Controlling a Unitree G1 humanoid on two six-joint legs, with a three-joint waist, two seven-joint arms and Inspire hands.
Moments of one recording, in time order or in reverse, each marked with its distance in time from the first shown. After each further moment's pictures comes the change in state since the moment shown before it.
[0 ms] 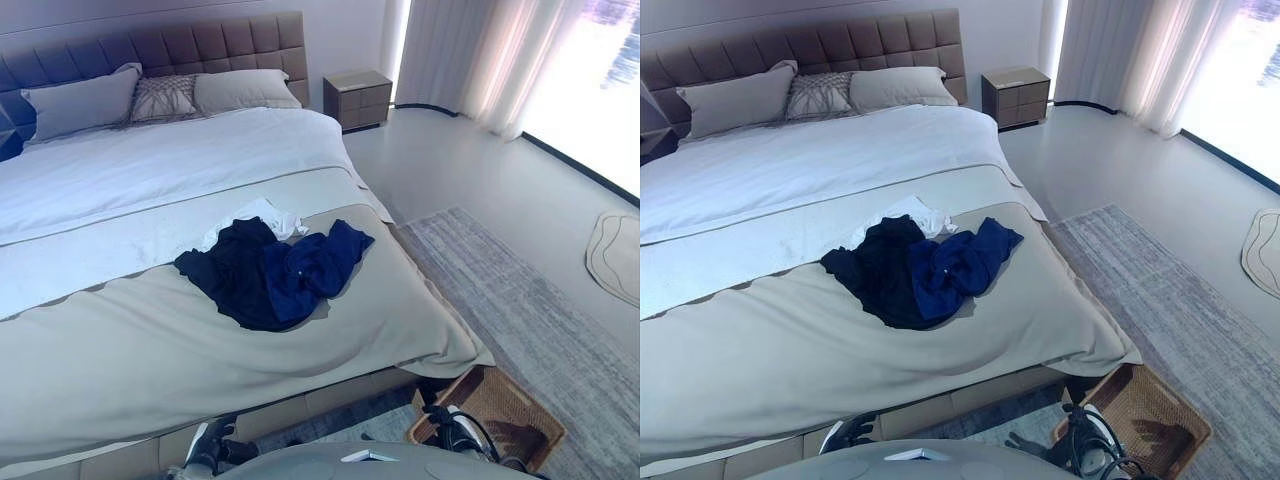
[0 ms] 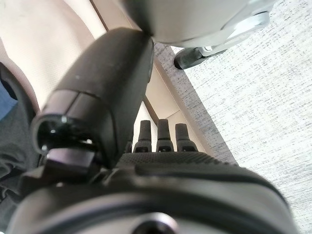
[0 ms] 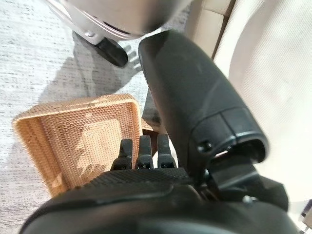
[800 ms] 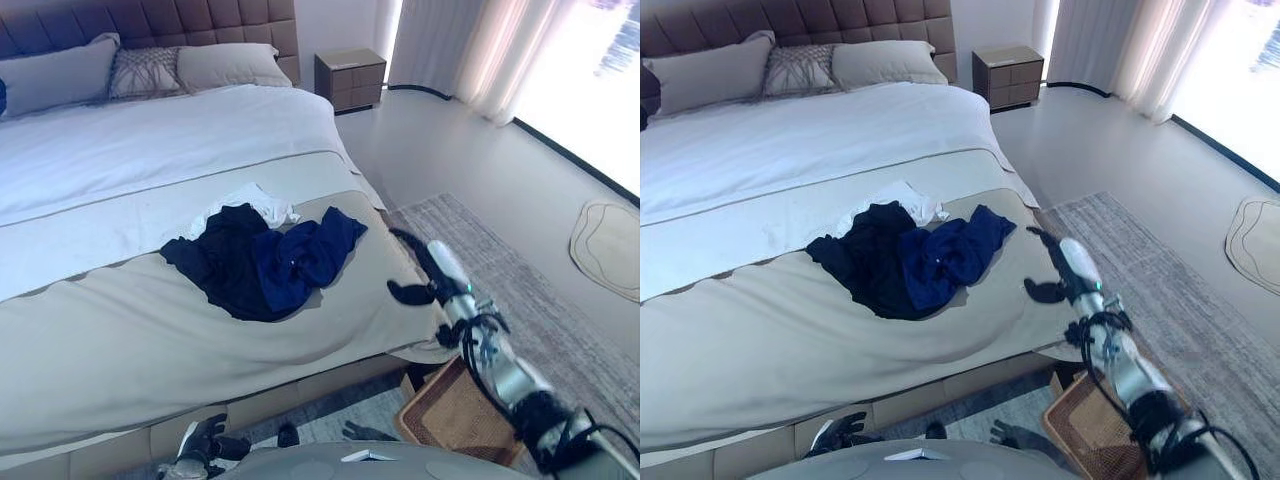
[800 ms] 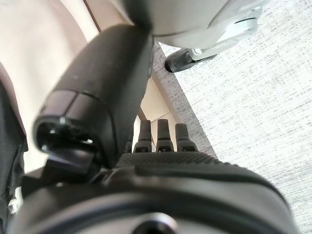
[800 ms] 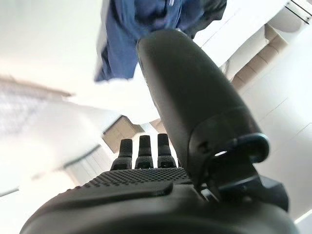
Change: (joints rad) left arm -0.003 0.040 0.040 -0.060 0.005 0.056 -0.002; right arm -0.289 -0.343 0.045 -0.779 -0.104 -0.064 0.015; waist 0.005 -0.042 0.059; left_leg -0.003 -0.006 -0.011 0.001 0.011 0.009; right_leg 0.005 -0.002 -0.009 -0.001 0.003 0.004
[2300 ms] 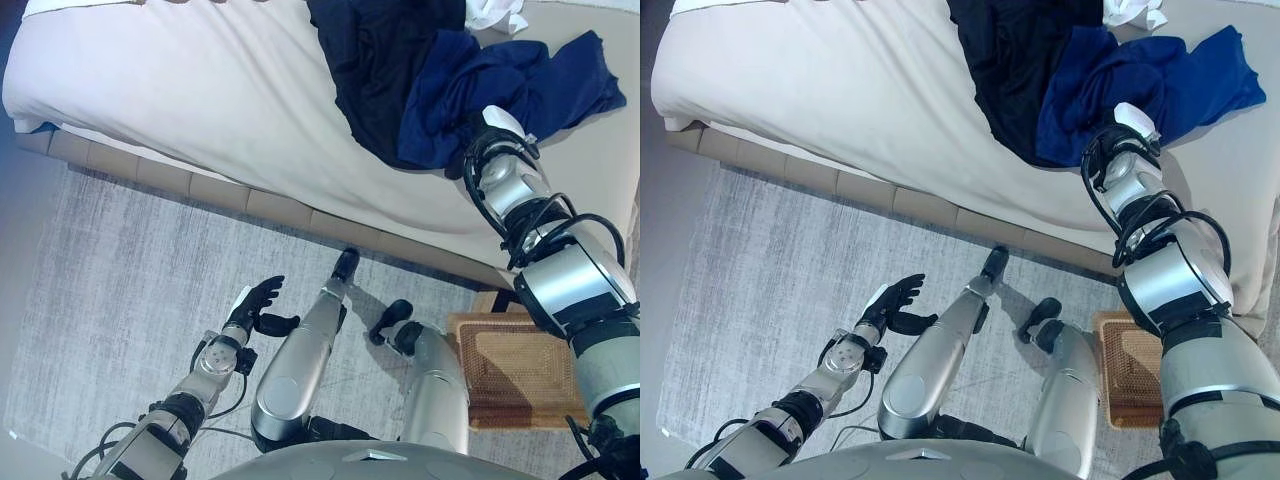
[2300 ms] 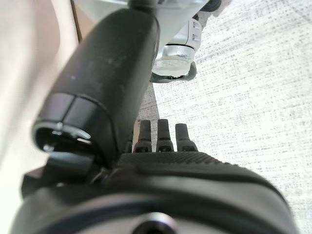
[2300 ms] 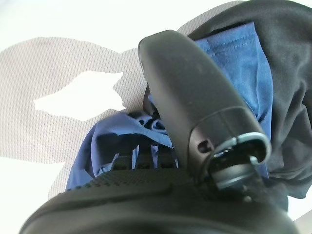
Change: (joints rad) left arm -0.267 0.090 -0.266 -0.329 -0.159 -0.217 -0.053; right arm -0.931 0.005 0.232 0.708 0.129 0.427 0.144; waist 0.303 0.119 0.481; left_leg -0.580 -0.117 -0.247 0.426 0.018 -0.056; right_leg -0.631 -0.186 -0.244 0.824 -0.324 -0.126
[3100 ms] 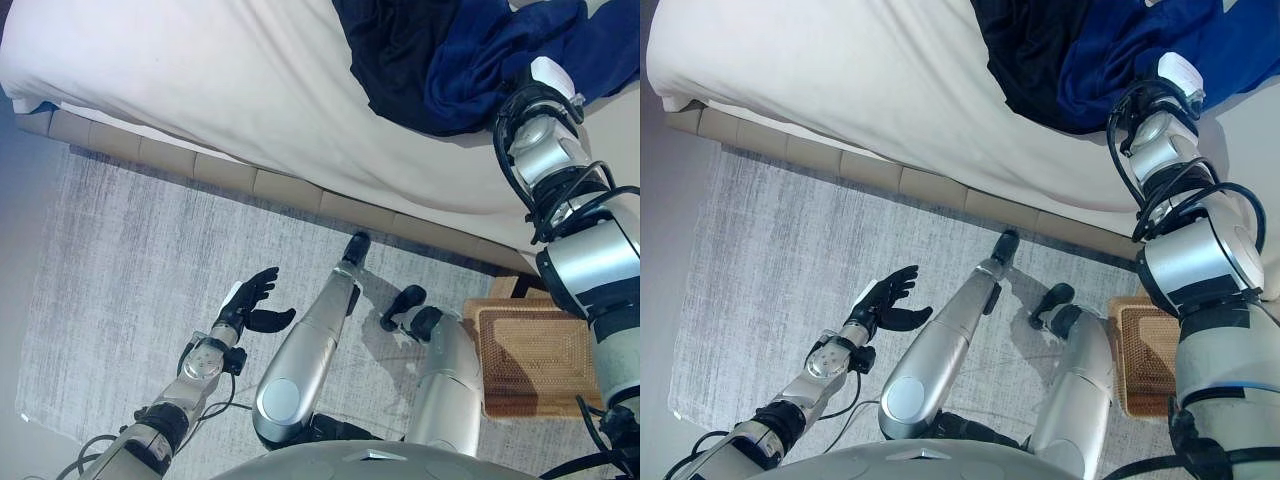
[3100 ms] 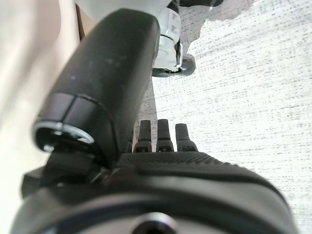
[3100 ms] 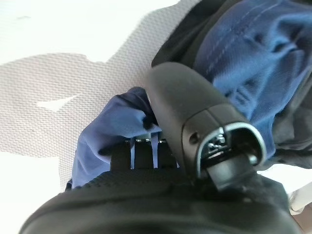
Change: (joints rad) left arm 0.085 0.077 0.027 -0.124 -0.081 -0.032 -0.035; right arm -0.105 -0.074 0.000 0.011 0.039 0.045 -0.068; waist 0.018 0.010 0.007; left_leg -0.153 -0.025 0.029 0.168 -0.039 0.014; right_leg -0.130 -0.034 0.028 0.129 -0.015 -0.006
